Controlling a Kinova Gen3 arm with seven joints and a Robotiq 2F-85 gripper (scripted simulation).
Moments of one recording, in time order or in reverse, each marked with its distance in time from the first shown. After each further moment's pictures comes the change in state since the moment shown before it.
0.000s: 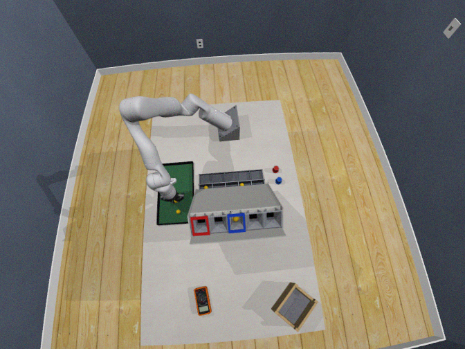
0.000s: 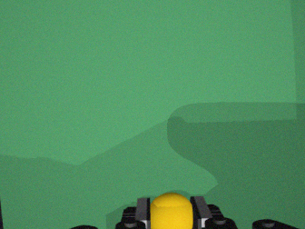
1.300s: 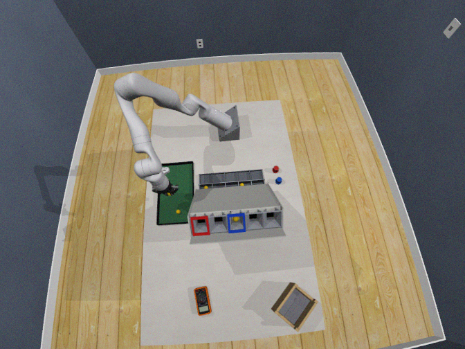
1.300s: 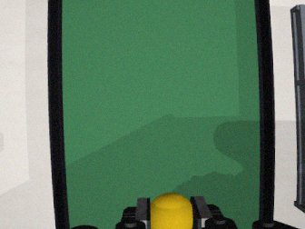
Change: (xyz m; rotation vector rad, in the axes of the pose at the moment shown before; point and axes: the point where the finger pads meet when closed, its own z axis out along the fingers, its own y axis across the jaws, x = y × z) arm 0.001 -0.002 -0.128 0.002 0.002 -0.004
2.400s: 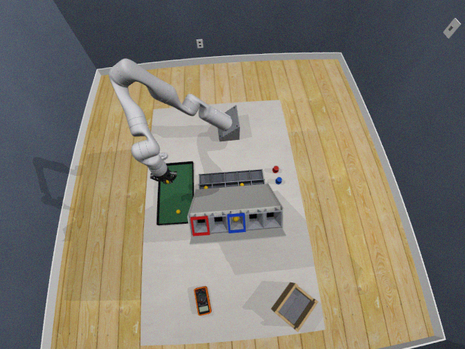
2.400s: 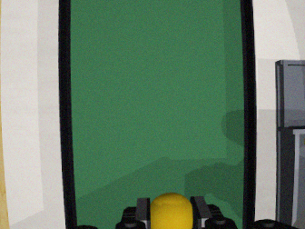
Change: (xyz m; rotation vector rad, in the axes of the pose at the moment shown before) arm 0.051 0.003 -0.043 -0.005 -0.012 -0.006
